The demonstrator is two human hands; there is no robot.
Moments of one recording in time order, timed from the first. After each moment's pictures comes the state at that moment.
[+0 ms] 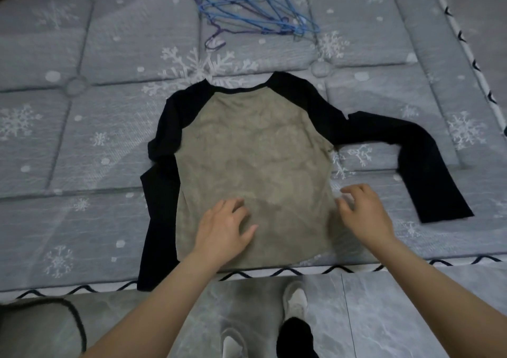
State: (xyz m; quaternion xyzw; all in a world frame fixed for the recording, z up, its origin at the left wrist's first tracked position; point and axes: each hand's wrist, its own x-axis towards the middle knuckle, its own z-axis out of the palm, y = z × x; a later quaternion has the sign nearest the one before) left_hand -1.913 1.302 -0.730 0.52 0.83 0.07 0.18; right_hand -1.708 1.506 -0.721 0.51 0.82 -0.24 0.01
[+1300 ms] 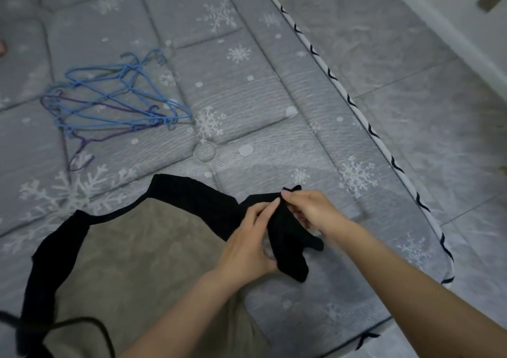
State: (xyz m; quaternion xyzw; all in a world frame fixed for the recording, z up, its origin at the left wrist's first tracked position) left_hand -1.834 1.632 -0.688 0.63 0.65 0.23 0.36; right_hand -1.703 1.750 -0.651 0.57 0.45 -0.69 -0.05
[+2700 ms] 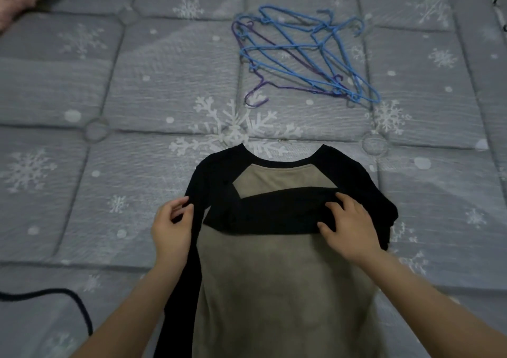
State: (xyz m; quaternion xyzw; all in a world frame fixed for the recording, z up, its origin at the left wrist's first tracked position) left_hand -2.124 1.372 -0.725 -0.05 0.85 0.50 0.18; right_hand -1.918 1.610 -0.723 0.37 0.90 -0.16 0.19
